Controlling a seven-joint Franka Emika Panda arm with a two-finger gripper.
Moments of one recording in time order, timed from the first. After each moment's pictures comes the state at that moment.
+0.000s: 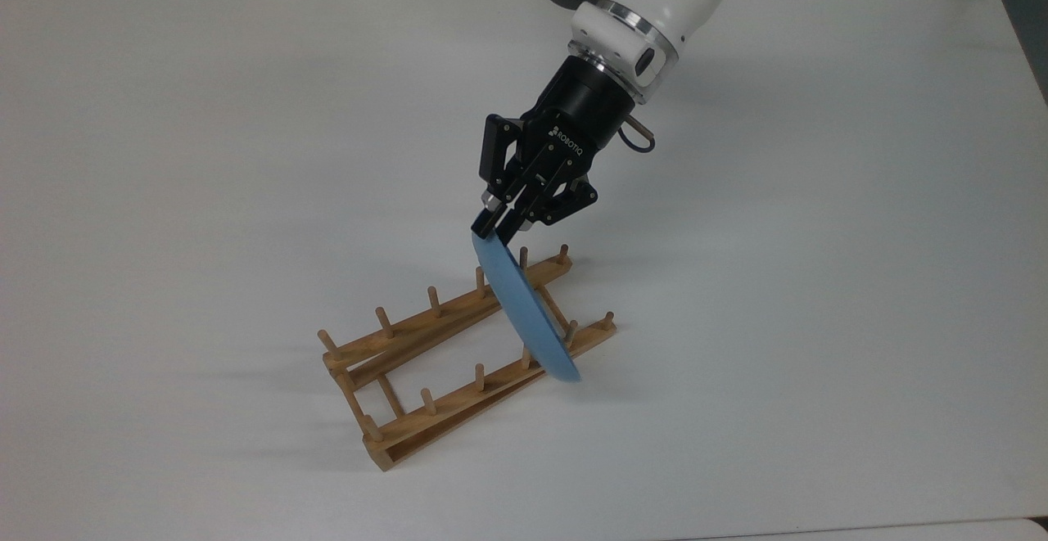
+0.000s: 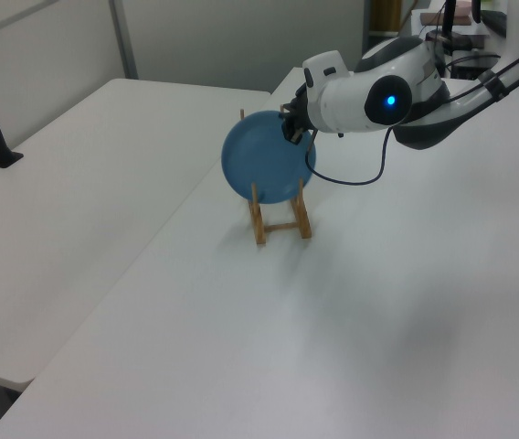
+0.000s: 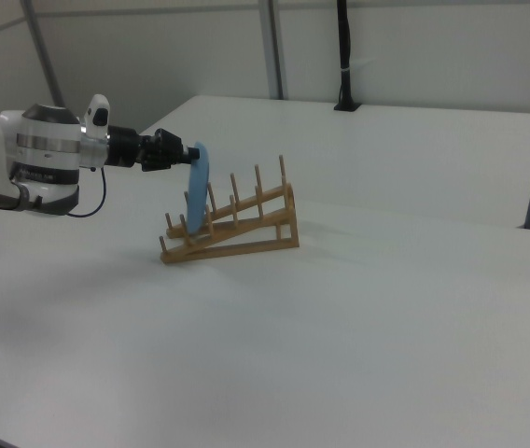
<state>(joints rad) -0.02 0.33 0.40 -1.75 -1.54 2.17 1.04</state>
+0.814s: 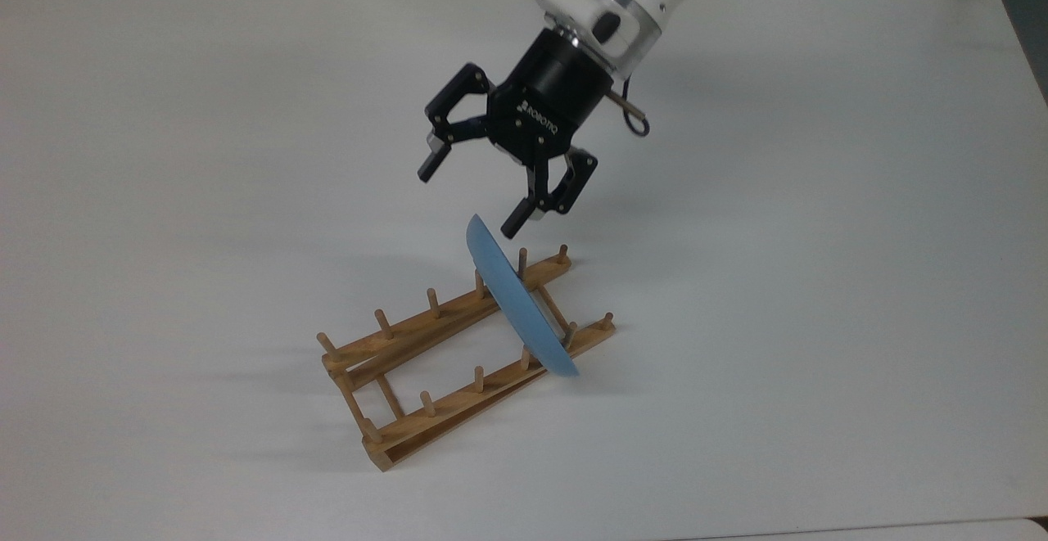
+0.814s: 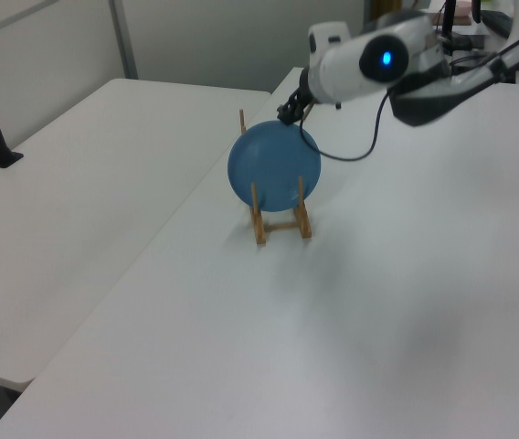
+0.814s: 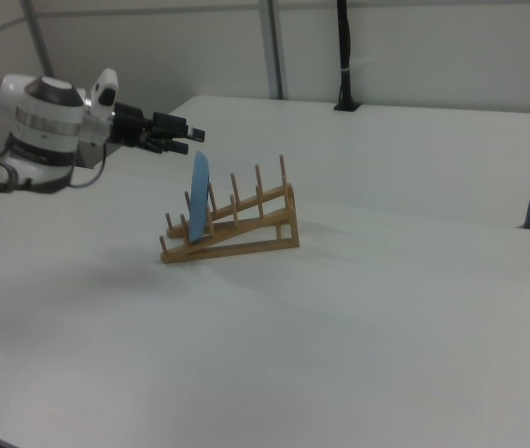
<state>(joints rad) -0.06 0.28 0.39 -1.70 -1.33 2.17 1.06</state>
